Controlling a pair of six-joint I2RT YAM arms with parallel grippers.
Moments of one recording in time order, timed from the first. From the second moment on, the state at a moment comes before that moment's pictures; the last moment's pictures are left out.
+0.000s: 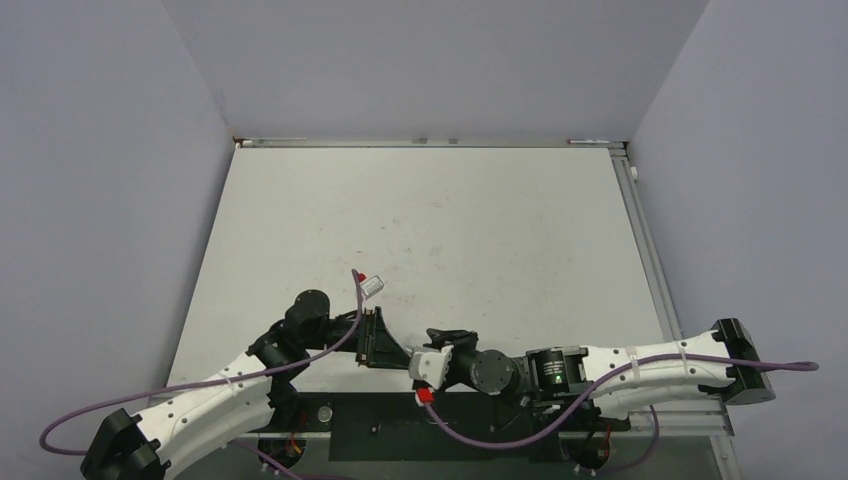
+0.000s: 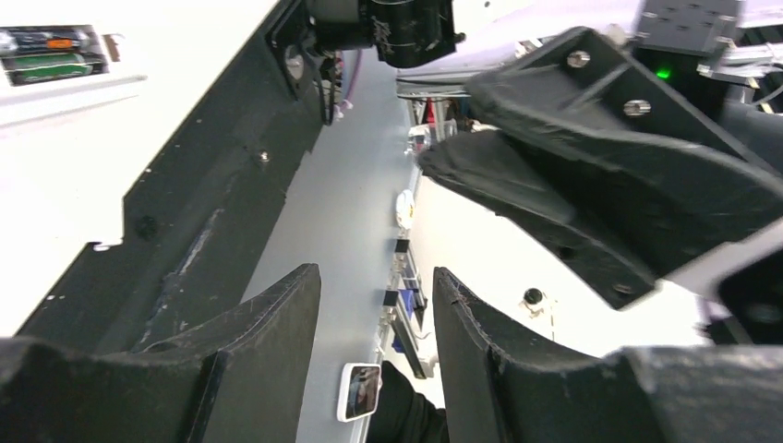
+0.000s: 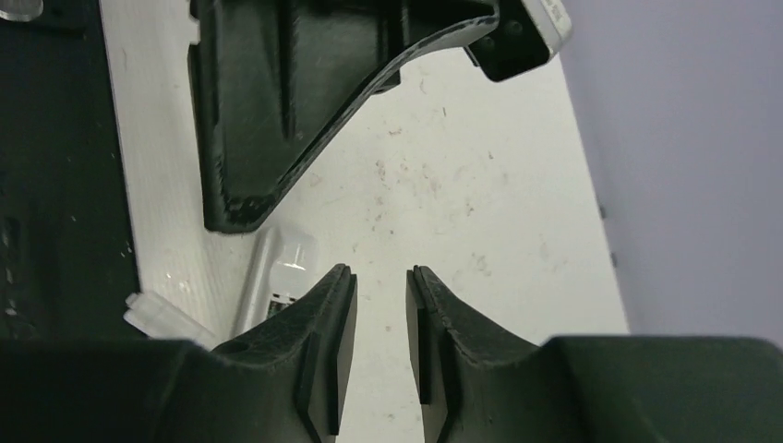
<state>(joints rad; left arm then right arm) -0.76 0.71 0.25 0.21 0.81 -1.22 1.62 0.94 0.64 -0.09 0.53 -0.54</state>
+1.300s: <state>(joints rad) -0.75 0.39 0.36 -0.55 0.37 -0.99 1.55 1.61 0.91 -0.47 0.35 0.73</state>
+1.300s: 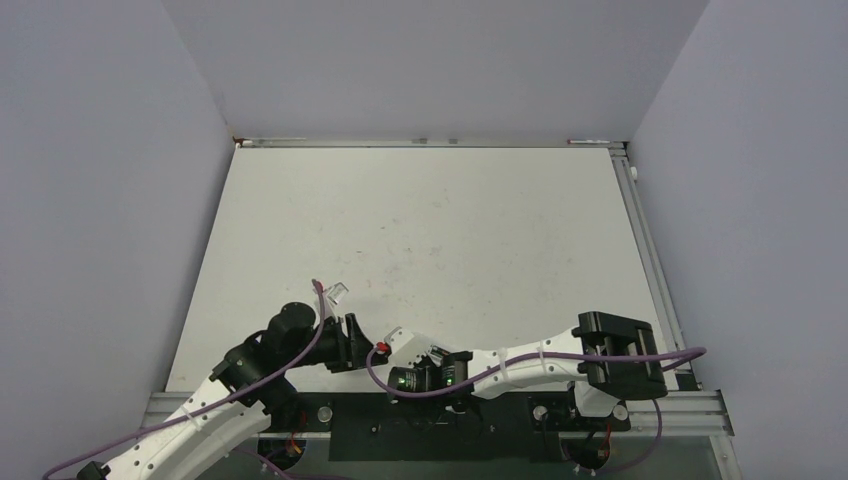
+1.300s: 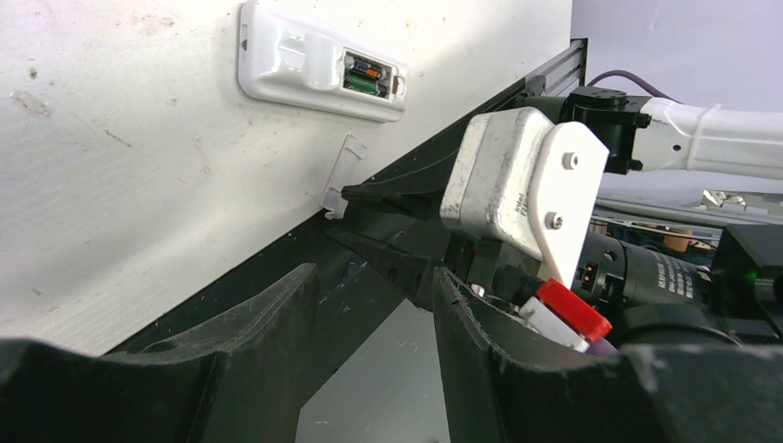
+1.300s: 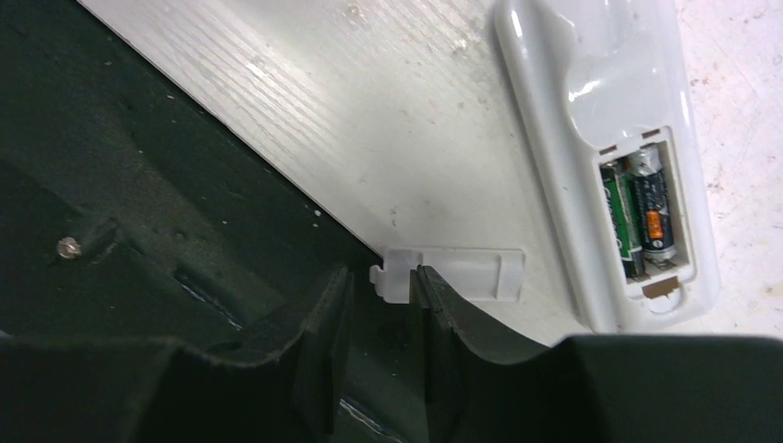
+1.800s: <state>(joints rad) -0.74 0.40 0.36 -0.59 0.35 -0.98 1.55 1.67 0.95 -0.49 0.35 0.74</state>
